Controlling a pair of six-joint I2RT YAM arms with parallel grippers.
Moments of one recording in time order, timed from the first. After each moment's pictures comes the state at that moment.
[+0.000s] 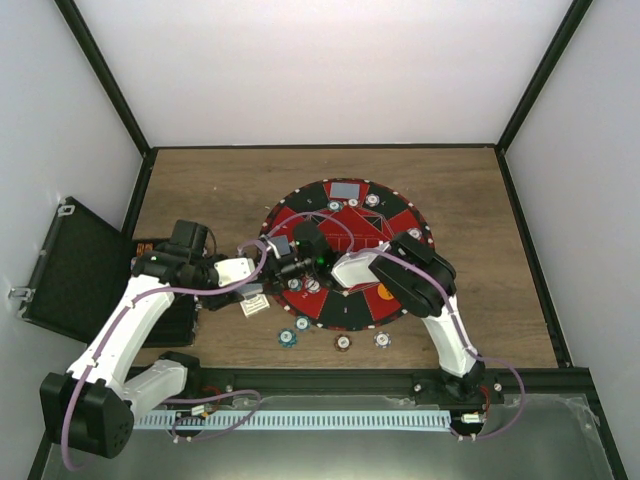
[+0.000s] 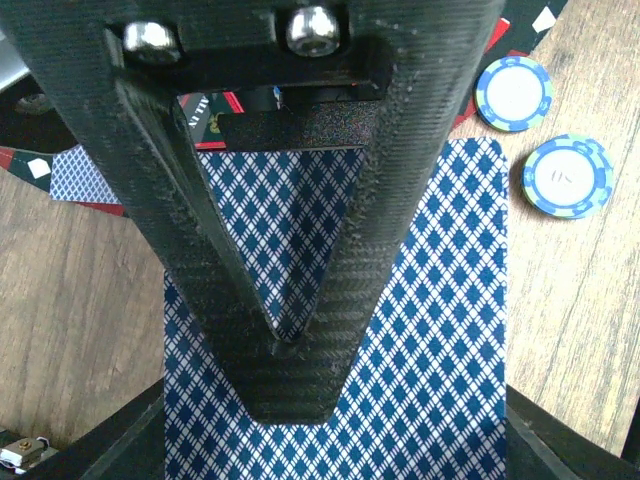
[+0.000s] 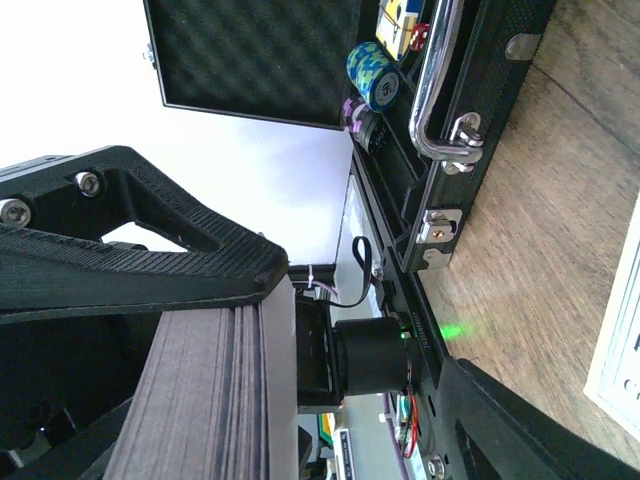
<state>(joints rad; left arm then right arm) -0.23 1.03 0.83 -0.99 0.36 0.99 0.89 2.14 1.16 0.75 -1.01 1.30</state>
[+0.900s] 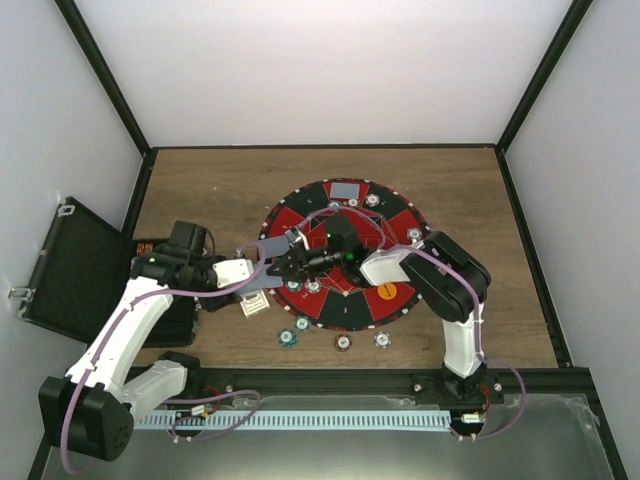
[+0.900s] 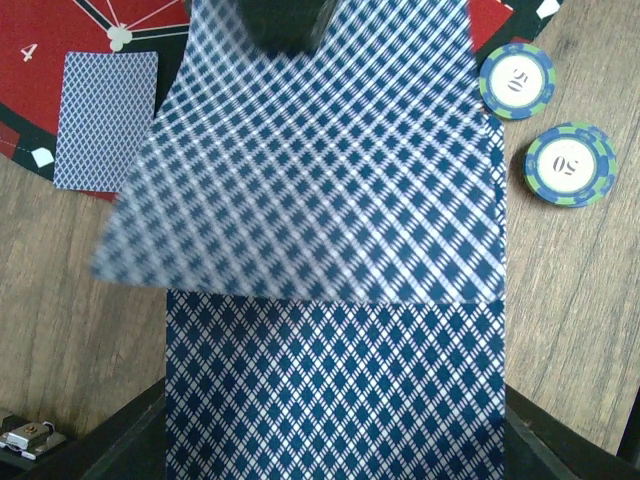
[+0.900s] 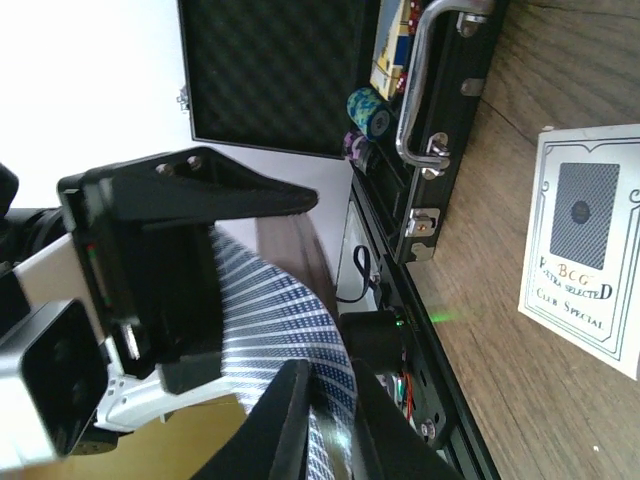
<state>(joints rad) -0.23 1.01 0.83 -1.01 0.34 1.00 0.77 1.97 0.97 0.75 -1.02 1.26</state>
